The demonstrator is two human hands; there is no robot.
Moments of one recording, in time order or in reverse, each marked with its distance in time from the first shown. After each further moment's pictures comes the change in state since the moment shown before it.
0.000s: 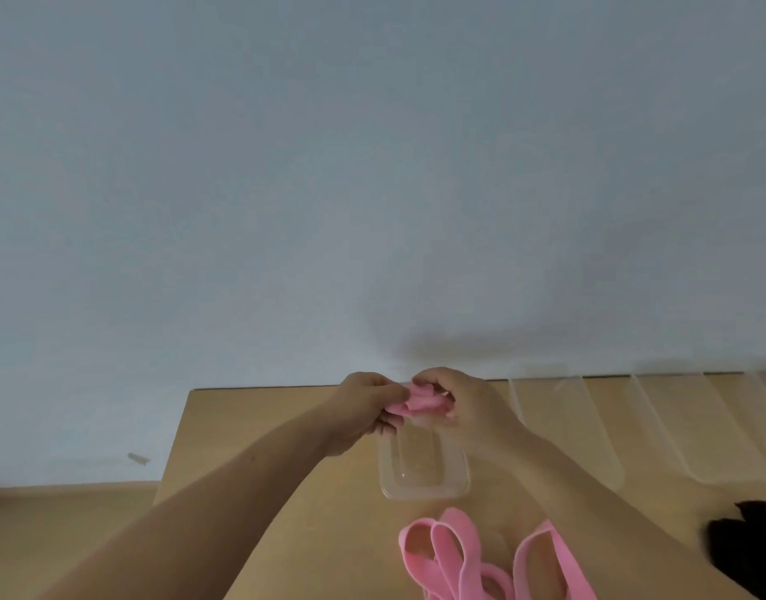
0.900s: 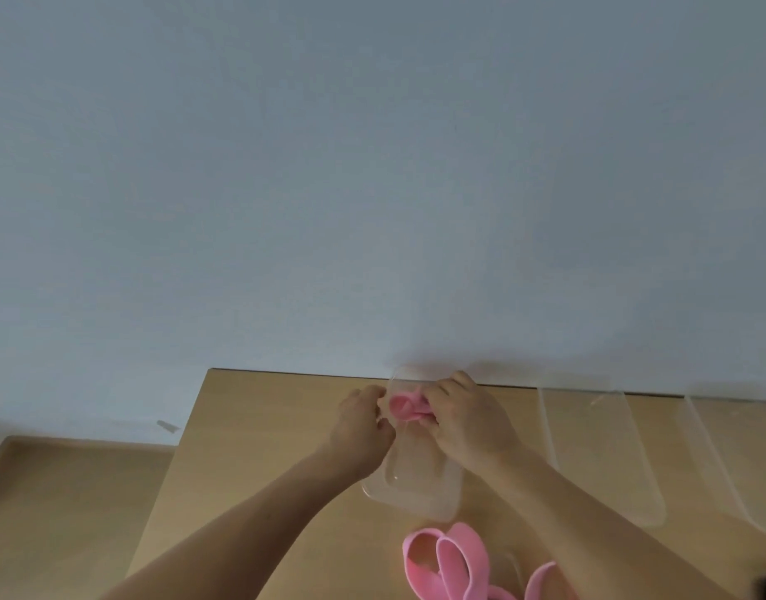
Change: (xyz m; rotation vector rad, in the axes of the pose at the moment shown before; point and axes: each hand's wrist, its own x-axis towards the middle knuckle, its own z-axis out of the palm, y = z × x) left_hand 0.002 -0.046 0.010 0.794 0.513 0.109; right_hand 0.022 0.014 0.032 -0.614 0.007 -0.245
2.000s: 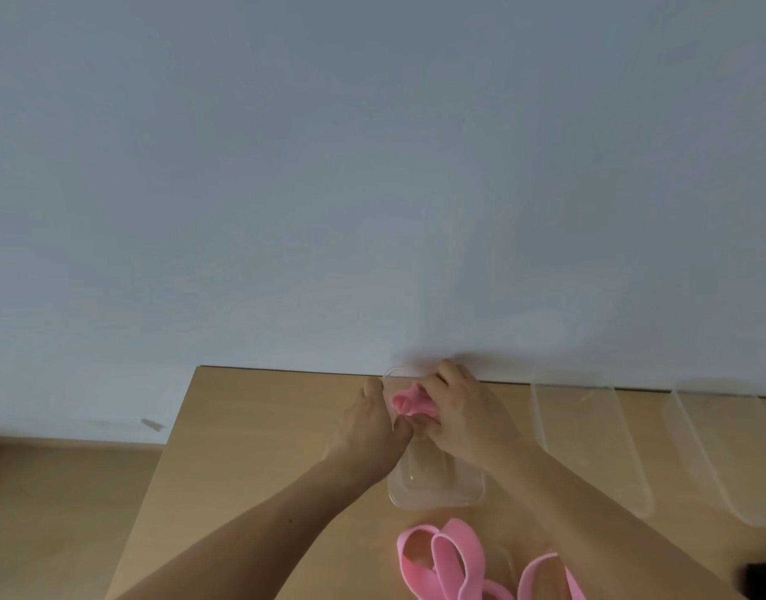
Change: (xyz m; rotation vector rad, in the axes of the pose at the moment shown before) left_hand 0.003 0.005 0.023 0.003 -0.016 -0.049; right_hand 0.000 0.005 -0.003 0.086 -0.080 0.092
